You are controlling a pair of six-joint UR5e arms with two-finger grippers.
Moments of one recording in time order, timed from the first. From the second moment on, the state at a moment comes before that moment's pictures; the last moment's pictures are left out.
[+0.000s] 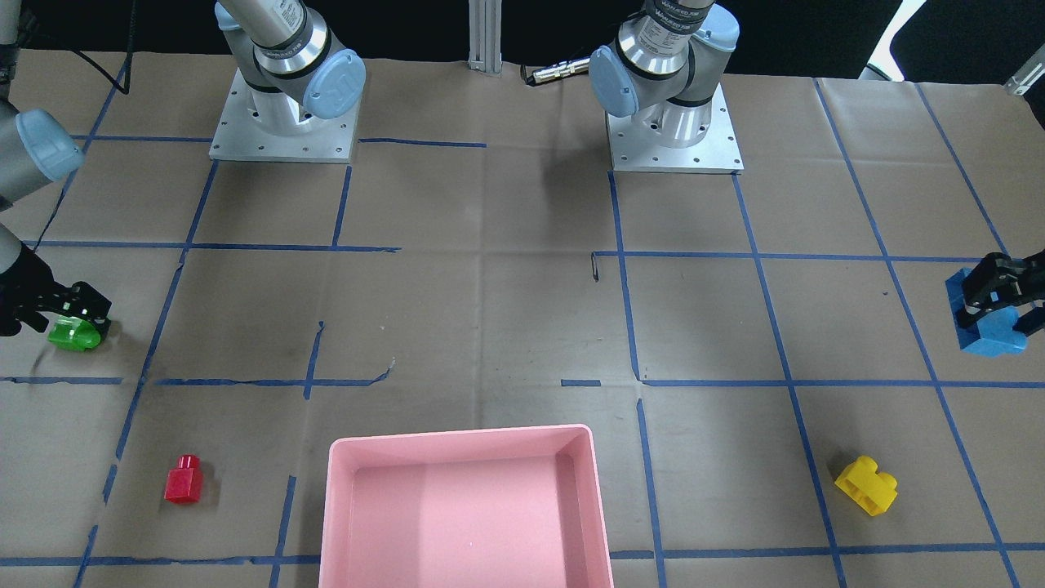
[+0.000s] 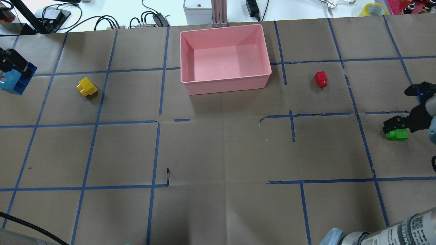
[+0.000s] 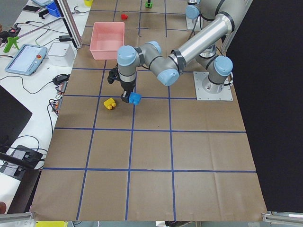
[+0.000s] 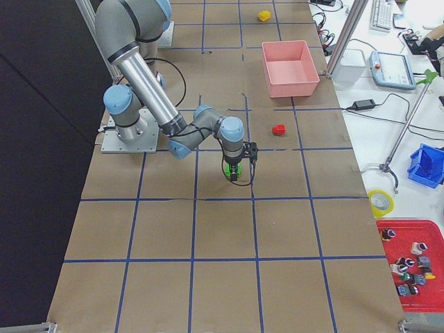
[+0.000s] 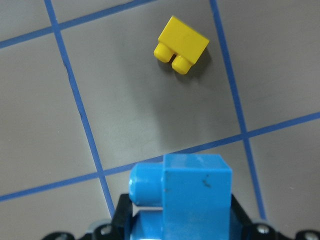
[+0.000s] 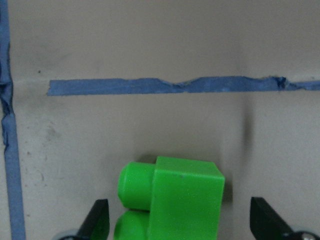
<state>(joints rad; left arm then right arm) -1.07 -1.84 -1.36 -1.49 1.55 0.69 0.85 -1.24 2.08 -2.46 -1.51 -0.71</state>
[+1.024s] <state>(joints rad) -1.56 -2.23 -0.82 -1.56 1.57 -0.02 0.86 -1.32 1.92 -2.25 -1.53 -0.80</state>
